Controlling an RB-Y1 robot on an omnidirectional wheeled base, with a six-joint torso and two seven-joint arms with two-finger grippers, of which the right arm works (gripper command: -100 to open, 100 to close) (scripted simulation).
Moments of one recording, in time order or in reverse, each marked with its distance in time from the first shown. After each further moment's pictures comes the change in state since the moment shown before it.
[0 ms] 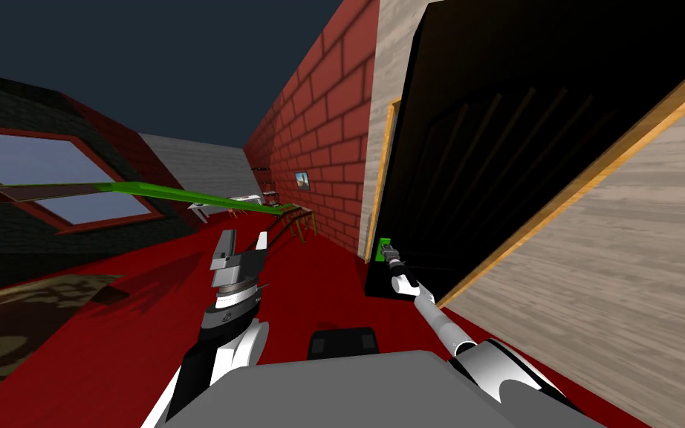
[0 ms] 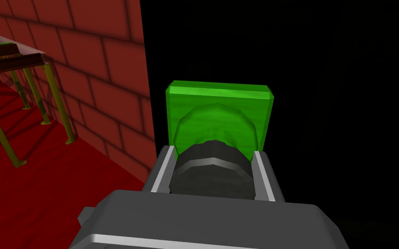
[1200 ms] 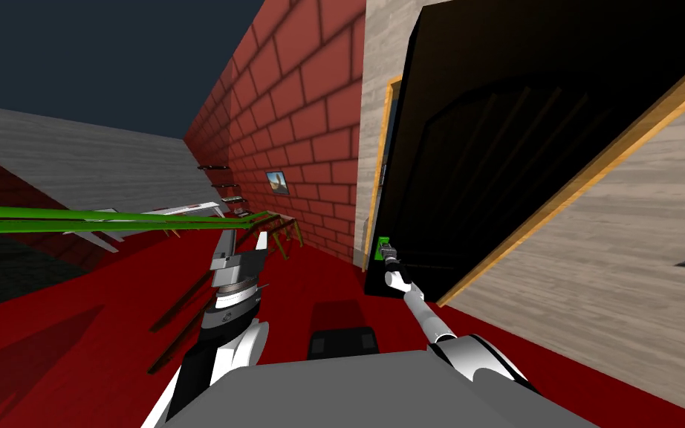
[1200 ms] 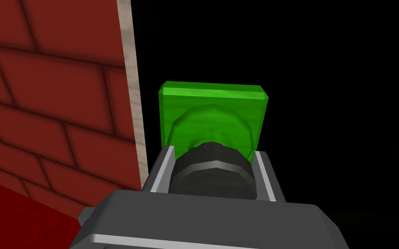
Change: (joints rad) arm -0.053 0.129 -0.144 0.044 0.001 0.013 0.190
